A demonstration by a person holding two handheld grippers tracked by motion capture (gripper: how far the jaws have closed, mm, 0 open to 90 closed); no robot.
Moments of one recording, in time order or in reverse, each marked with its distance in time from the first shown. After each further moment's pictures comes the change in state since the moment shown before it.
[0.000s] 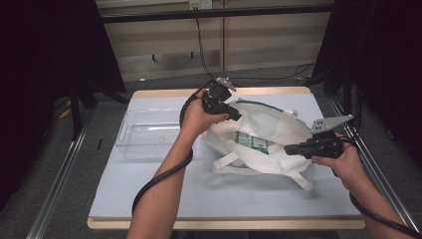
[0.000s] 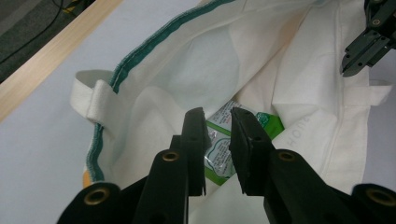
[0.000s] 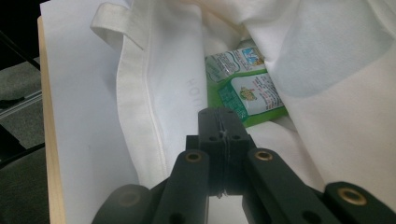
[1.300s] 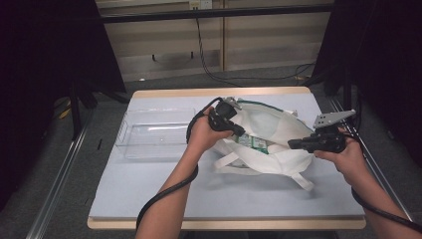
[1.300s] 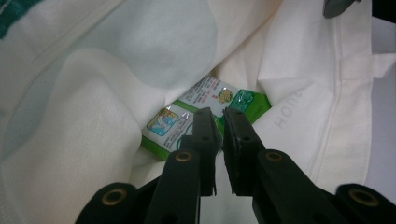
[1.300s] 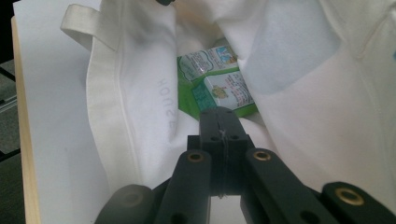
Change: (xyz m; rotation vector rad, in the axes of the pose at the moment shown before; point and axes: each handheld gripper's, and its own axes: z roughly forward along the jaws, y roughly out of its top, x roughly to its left) left arm -0.018 -0.027 0.035 0.034 -0.051 0.003; right arm -0.014 0.004 -0.005 0.016 -0.056 0.013
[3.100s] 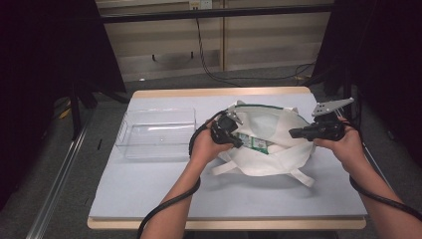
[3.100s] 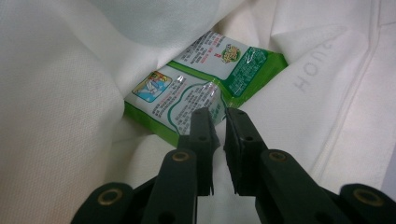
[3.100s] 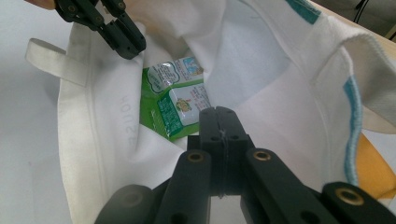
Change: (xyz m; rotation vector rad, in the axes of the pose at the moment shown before) left arm -0.008 -0.027 0.030 0.066 0.032 0.014; right arm -0.022 0.017 0.002 0.023 -0.062 -0.004
